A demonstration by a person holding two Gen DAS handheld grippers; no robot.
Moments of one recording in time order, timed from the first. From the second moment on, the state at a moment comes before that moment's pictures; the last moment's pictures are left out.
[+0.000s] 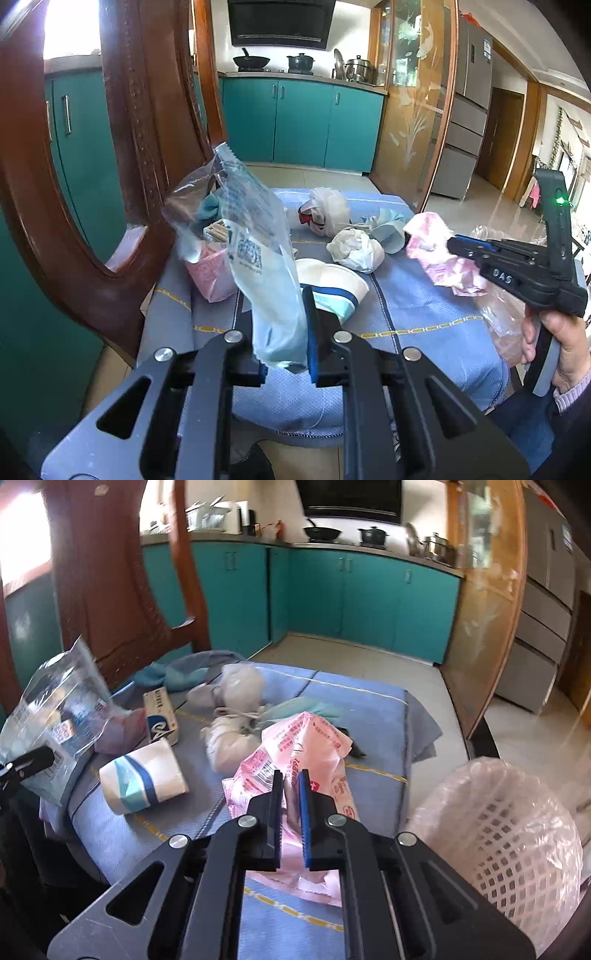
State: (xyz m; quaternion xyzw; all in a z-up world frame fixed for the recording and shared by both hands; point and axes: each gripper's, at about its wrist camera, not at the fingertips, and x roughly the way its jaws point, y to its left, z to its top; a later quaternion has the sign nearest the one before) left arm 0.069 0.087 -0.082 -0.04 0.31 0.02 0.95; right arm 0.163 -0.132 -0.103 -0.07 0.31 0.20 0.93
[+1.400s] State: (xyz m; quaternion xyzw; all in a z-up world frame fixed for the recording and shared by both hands) left arm 0.051 0.064 -0.049 -0.01 0.25 0.02 0.97; right arm 0.133 -0.140 -0.083 -0.08 0.23 0.20 0.95
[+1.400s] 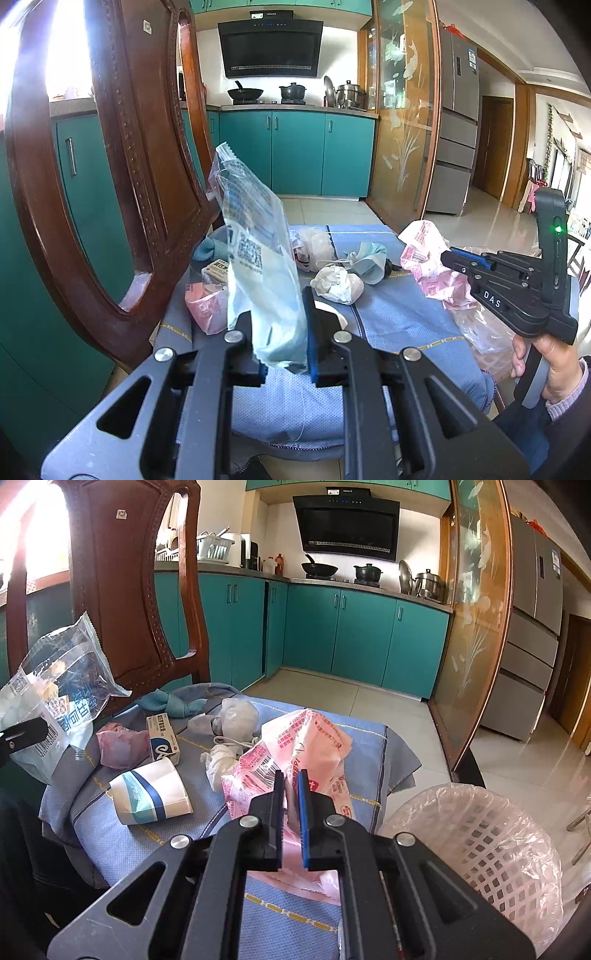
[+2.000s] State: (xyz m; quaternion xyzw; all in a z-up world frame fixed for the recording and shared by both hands) left arm 0.052 0.065 -0.050 -0.01 0.25 0.02 0.97; right arm 0.127 -0.136 -0.082 -0.10 0.22 0.19 0.95
